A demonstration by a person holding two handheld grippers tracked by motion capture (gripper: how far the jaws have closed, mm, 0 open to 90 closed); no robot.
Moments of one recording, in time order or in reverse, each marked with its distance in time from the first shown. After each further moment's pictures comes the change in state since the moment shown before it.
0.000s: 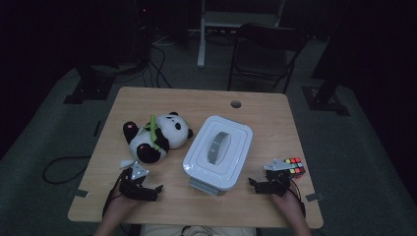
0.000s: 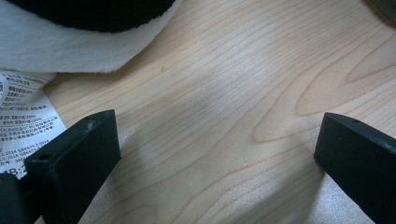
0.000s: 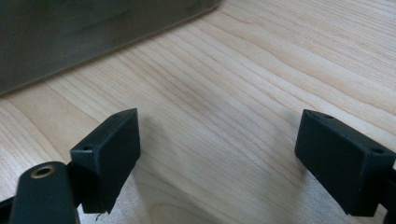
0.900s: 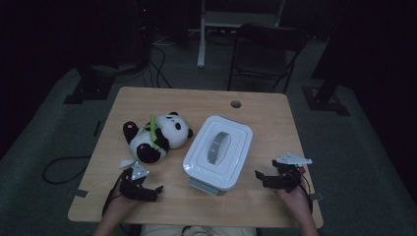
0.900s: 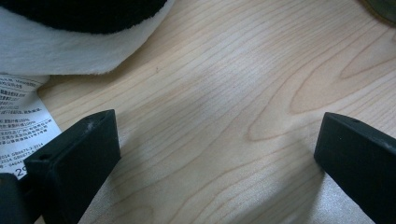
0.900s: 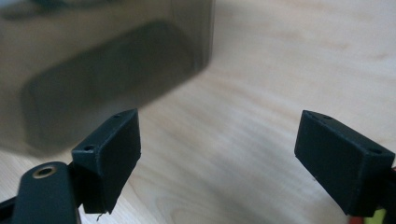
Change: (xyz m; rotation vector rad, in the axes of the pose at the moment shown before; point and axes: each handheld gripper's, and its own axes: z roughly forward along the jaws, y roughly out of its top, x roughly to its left) left arm 0.000 0.000 0.000 0.002 -0.013 0.015; right arm -0.007 0.024 -0.045 -0.088 0.019 0.112
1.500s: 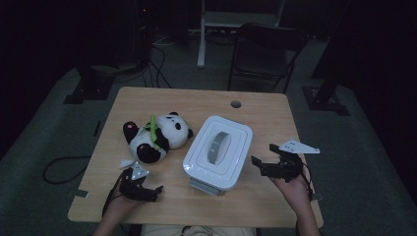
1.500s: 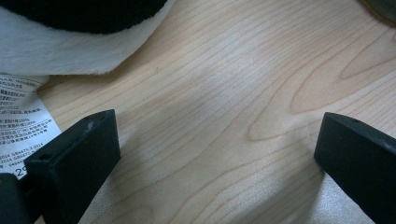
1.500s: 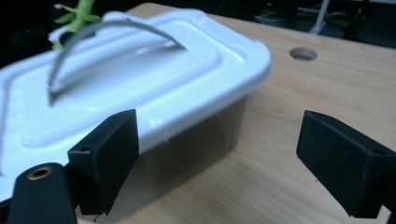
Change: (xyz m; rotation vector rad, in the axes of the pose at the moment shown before) left arm 0.000 0.000 0.000 -0.001 0.000 -0.002; right arm 0.024 0.058 -0.033 -0.168 0.052 -0.025
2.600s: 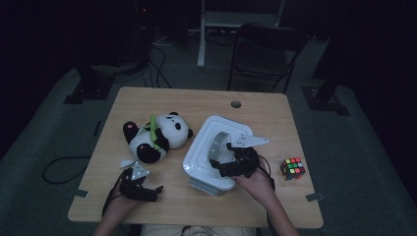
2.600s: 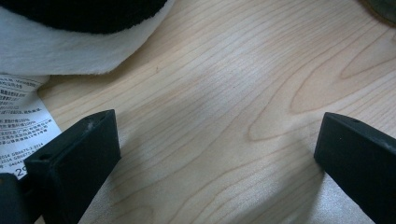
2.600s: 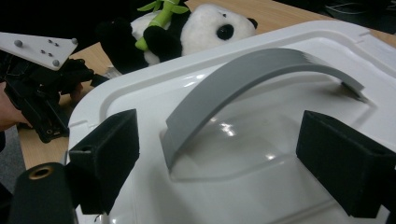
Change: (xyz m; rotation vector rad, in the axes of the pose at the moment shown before) left arm 0.000 0.000 0.000 0.001 -0.002 0.000; right arm 0.081 0.034 0.070 0.083 0.201 -0.107
